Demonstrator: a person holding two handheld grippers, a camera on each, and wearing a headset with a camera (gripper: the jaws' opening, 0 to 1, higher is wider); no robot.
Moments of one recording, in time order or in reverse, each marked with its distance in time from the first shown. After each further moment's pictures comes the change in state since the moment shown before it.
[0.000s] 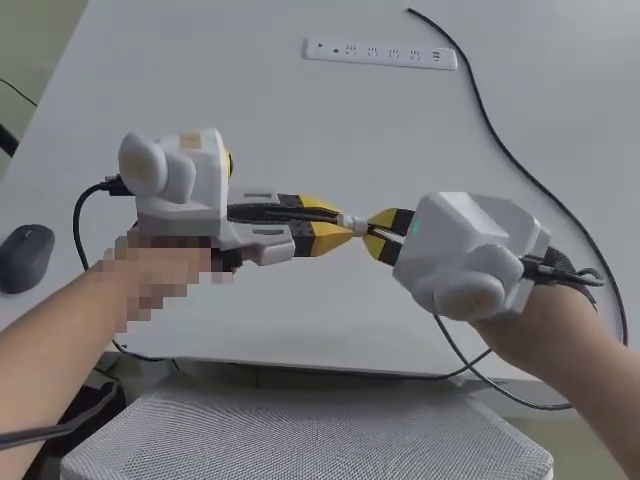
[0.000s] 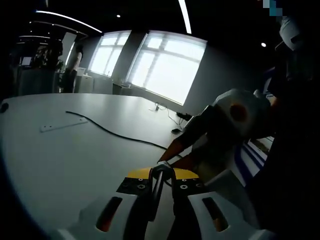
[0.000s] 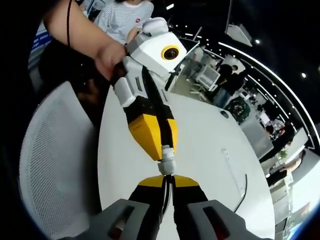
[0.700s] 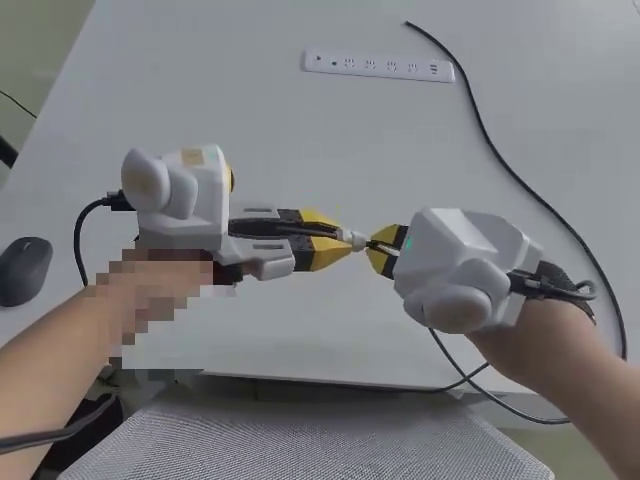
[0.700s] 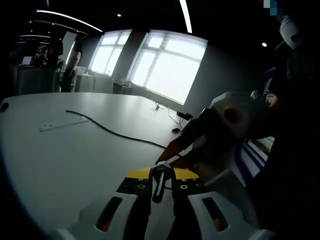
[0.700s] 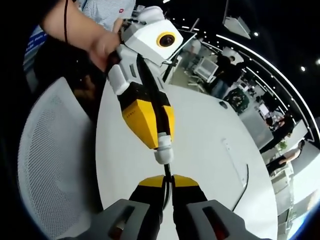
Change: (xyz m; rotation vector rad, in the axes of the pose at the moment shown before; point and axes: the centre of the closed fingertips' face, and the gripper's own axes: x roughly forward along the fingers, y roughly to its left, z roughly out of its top) left arm 0.000 0.000 0.000 -0.002 0.004 0.003; right arm 0.003 -0.003 -0.021 0.071 0.070 -0.014
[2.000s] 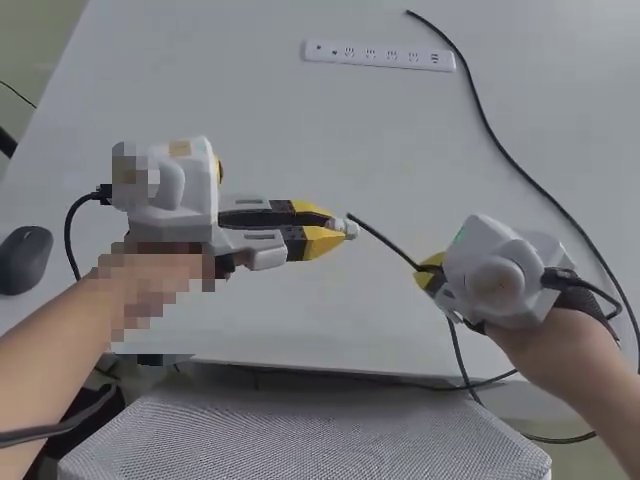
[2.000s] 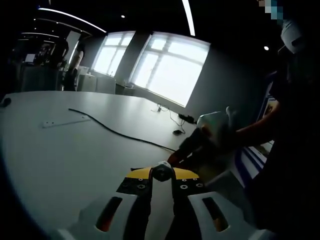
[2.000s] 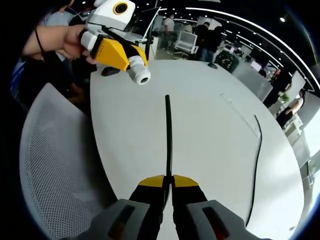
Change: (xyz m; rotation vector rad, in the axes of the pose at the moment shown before) left arm -0.006 0.001 -0.004 -0.025 -0.018 0.015; right arm 0.001 0.014 -0.083 0.297 0.151 0.026
